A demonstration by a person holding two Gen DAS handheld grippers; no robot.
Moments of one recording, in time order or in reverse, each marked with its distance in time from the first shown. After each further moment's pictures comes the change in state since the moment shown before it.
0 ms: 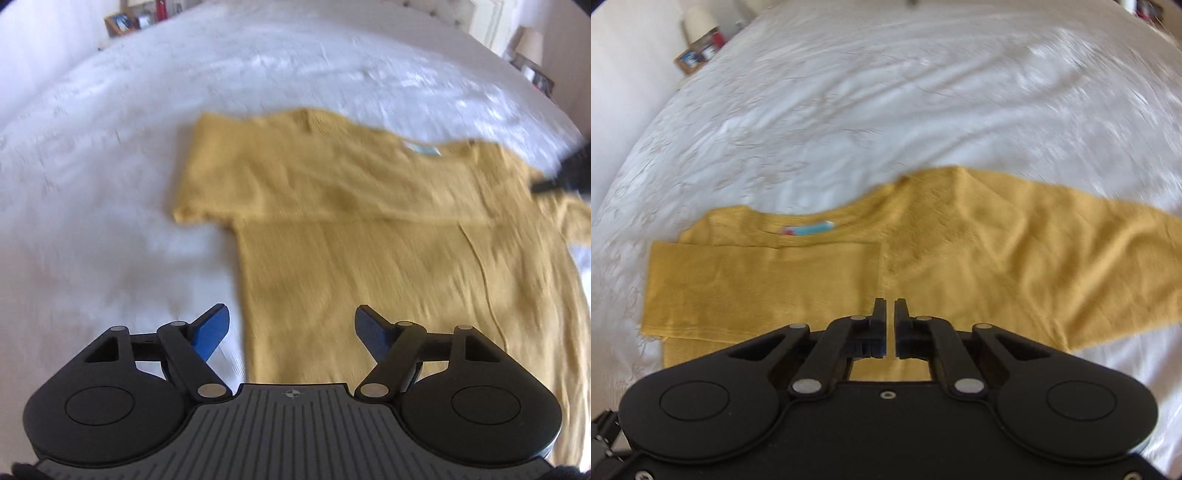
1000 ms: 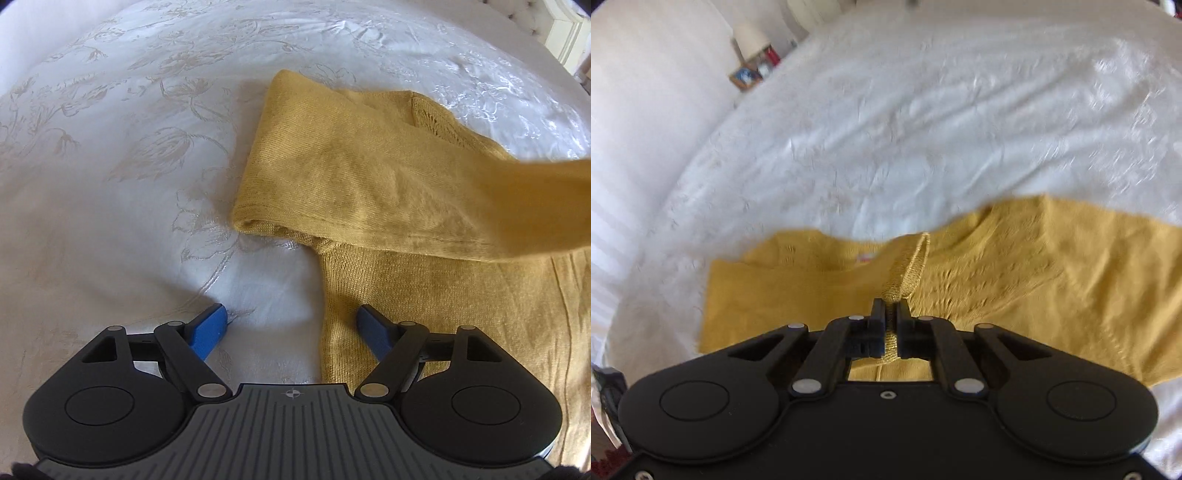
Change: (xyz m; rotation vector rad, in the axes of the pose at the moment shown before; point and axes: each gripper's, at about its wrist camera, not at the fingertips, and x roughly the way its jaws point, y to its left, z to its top) left arm 0.056 0.045 0.018 -0.170 0.119 0.092; right arm -0.008 0.022 0.007 -0.040 -0.092 0.212
